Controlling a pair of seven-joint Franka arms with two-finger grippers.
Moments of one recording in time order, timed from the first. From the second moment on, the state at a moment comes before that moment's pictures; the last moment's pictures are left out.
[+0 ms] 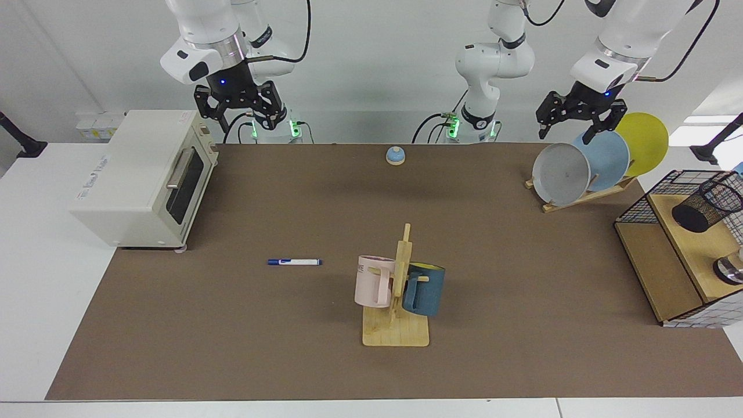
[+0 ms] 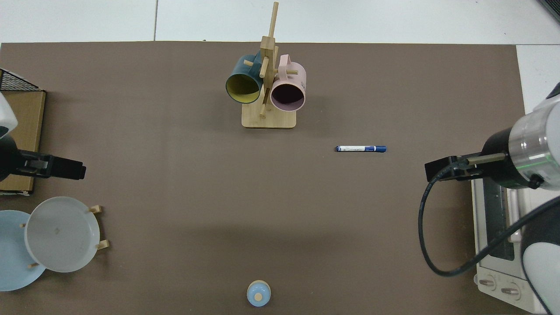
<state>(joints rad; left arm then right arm) -0.06 -0.08 0.00 -1.60 -0.04 1.52 0.12 0.09 -0.05 0.11 -1.52 0.02 1.44 0.14</state>
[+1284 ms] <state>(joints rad) -0.06 -0.08 0.00 -1.60 -0.04 1.51 0.12 0.07 -0.06 0.09 -1.63 0.02 1.59 0.65</state>
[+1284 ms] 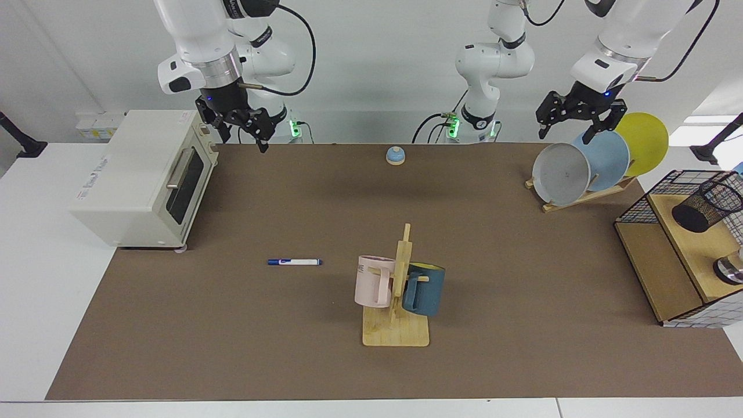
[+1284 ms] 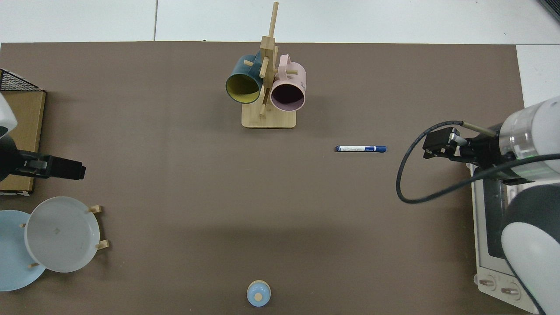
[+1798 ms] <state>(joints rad) -0.05 -0.09 0.01 -1.60 -0.04 1.46 0.12 0.07 0.09 0.10 -1.69 0.02 1.81 1.24</state>
